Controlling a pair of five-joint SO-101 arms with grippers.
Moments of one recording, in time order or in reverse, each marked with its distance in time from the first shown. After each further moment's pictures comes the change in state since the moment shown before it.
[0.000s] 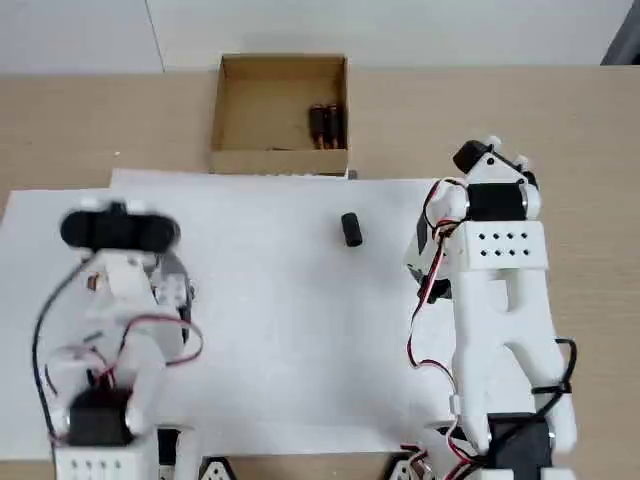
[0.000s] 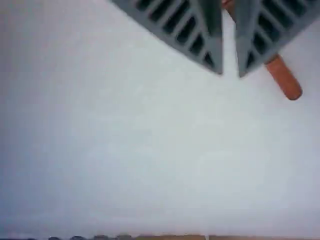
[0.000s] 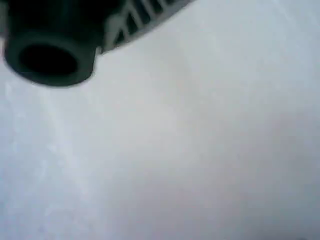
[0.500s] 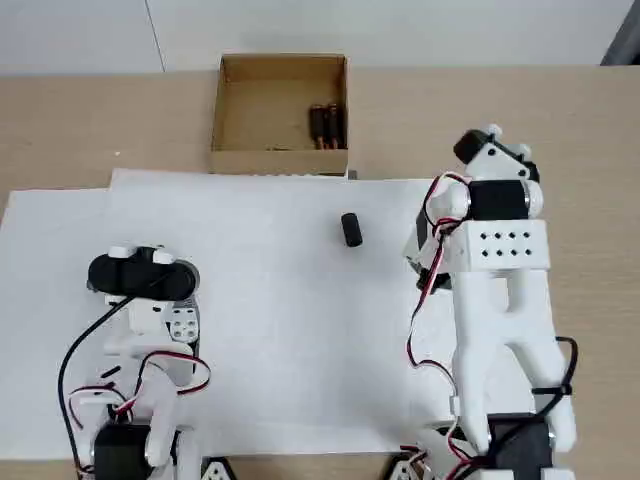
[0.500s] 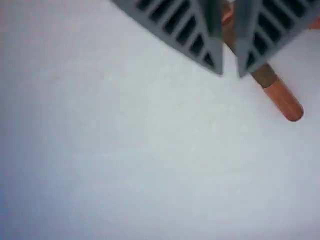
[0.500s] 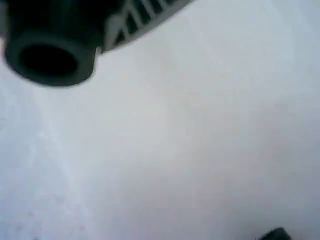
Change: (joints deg) left arm 0.0 -31.9 25.2 0.7 -7.4; right arm -0.1 0.0 -2.0 0.0 0.0
